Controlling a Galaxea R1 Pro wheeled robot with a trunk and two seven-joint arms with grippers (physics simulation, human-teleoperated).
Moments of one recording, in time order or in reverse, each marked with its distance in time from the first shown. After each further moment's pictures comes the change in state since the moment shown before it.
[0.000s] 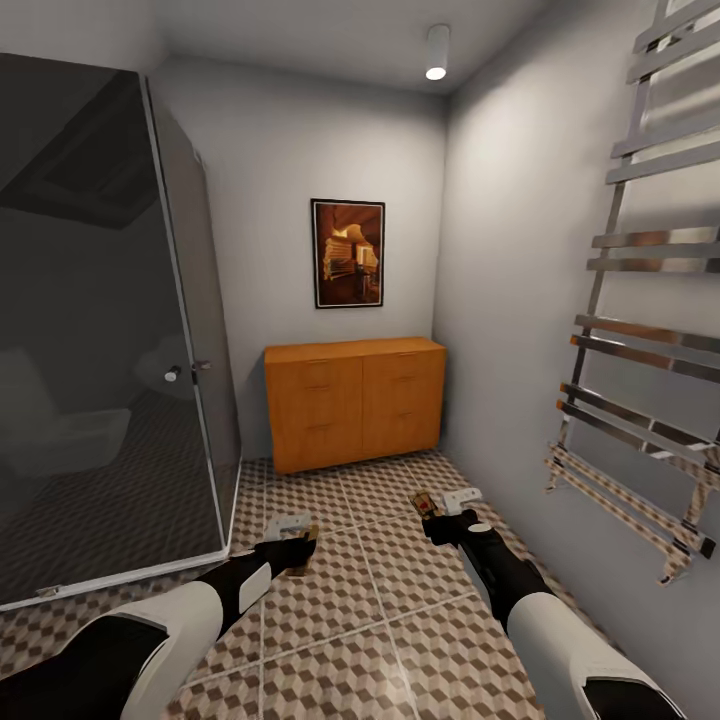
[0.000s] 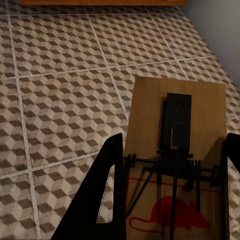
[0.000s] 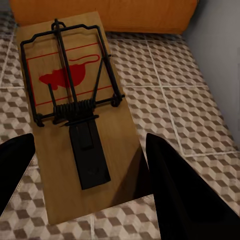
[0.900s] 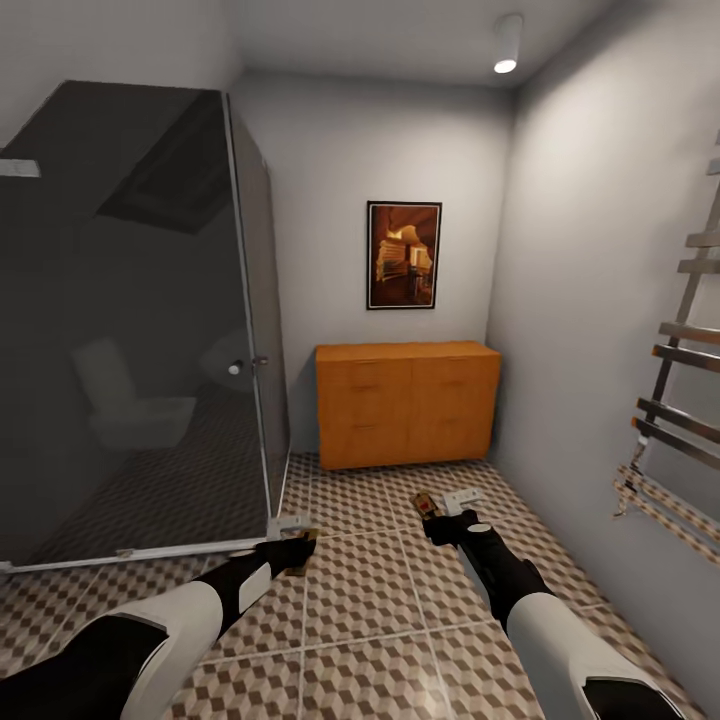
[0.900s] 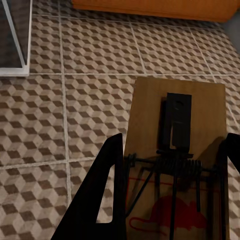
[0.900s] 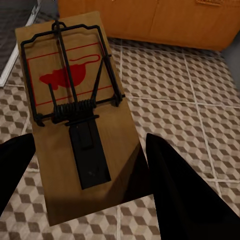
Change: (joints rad) left arm 0.000 0.001 0.000 0.000 0.002 0.000 0.000; right arm 0.000 0.001 0.000 0.001 0.000 0.004 -0.010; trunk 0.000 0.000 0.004
